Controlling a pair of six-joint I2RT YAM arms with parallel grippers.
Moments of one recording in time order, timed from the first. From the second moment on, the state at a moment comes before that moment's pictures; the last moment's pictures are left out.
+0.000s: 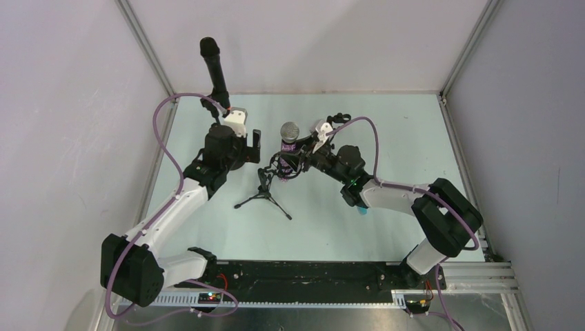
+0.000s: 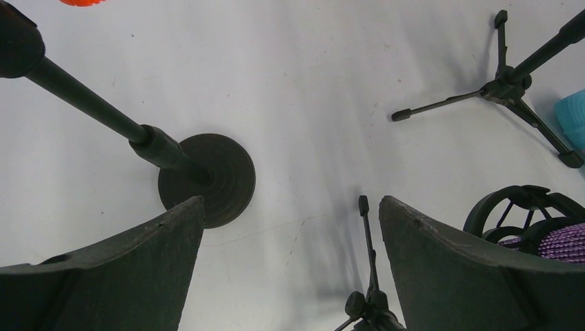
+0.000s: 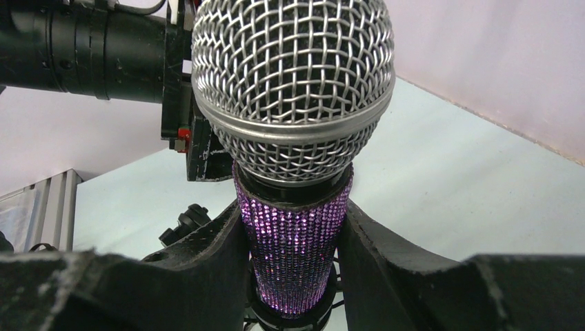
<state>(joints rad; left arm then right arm) -0.38 1.16 0.88 -0.15 -0.17 -0.06 0.76 1.59 0.81 0.97 -0.28 0.18</state>
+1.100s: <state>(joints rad) -0.38 1.16 0.88 -0.14 -0.14 -0.06 0.77 1.55 0.83 0.94 -0.27 0.21</state>
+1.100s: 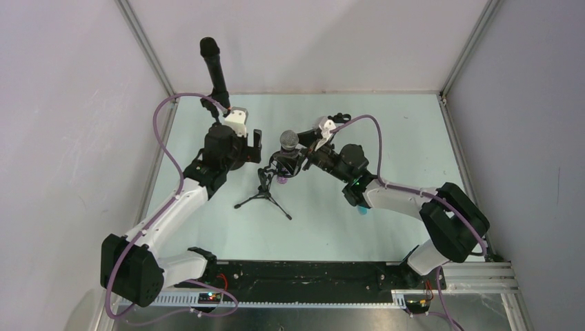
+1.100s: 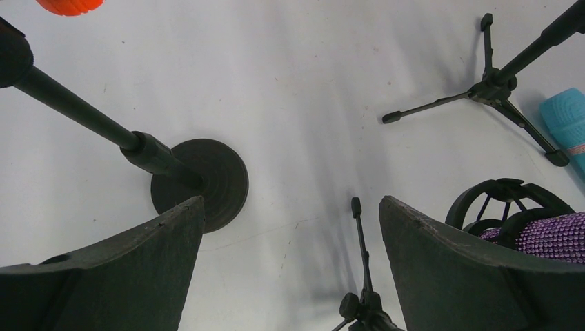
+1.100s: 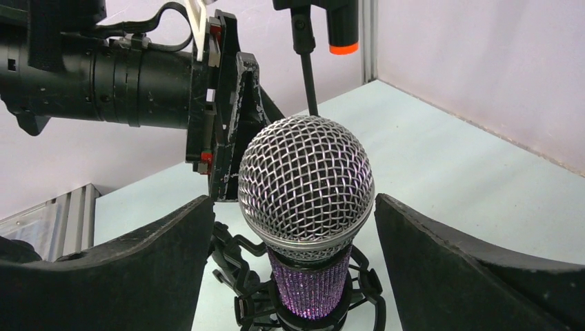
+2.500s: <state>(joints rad) -0.38 0.91 0.92 -0.26 0.33 0.04 0.62 0.92 0.60 0.19 -0.28 0.21</state>
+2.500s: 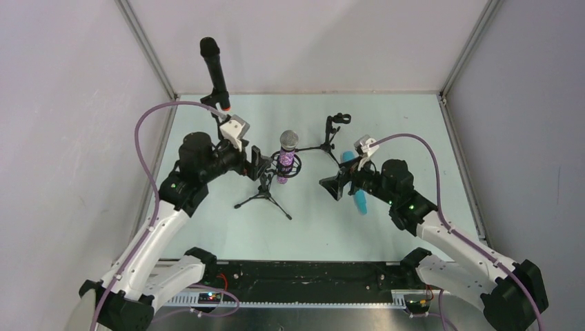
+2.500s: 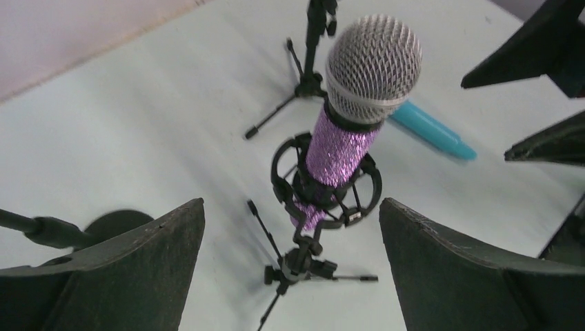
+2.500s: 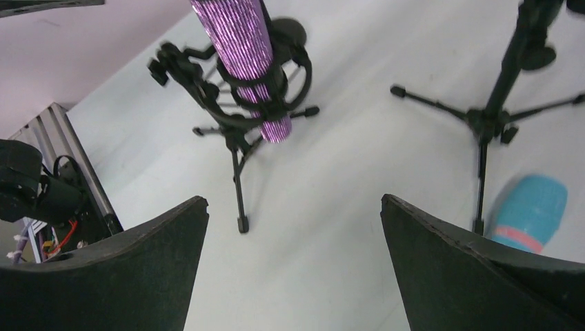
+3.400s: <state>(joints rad) -0.48 1.22 1.01 -0.58 0.22 0.16 0.56 0.88 0.53 0.03 -0.28 0.28</state>
